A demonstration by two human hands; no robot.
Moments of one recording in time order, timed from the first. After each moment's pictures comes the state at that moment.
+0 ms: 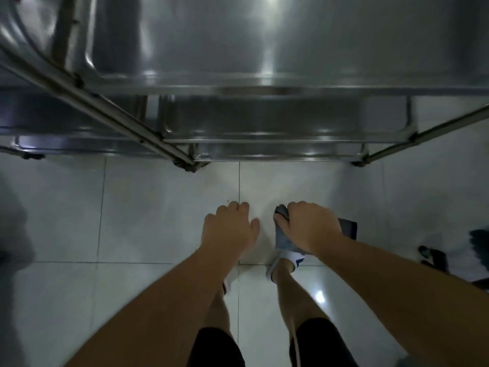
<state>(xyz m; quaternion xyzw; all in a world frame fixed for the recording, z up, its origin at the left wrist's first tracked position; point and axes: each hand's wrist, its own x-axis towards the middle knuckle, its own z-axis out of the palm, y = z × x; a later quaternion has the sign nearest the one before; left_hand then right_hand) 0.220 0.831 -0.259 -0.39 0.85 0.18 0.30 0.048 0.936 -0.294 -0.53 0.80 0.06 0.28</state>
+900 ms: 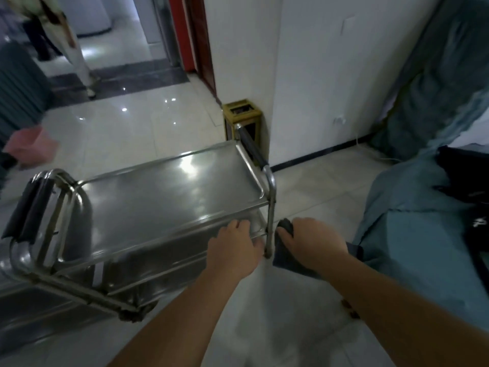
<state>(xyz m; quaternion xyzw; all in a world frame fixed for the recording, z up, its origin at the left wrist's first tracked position) 0.008 1.019 0.102 -0.26 0.95 0.17 0.02 -0.110 1.169 0.104 -0.32 0.94 -0.07 0.08</state>
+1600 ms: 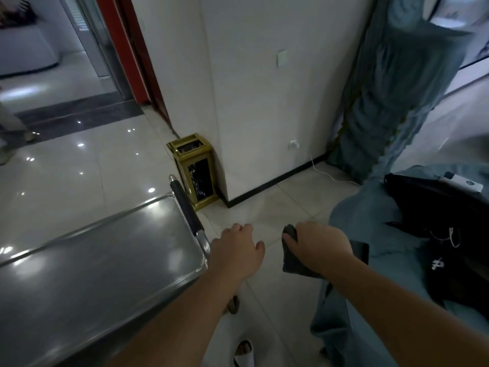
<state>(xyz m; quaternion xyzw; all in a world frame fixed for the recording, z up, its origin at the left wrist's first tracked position) -0.309 1.071 0.110 -0.16 0.98 0.13 0.04 -0.400 1.255 0.116 -0.28 0.96 -0.01 0.00</state>
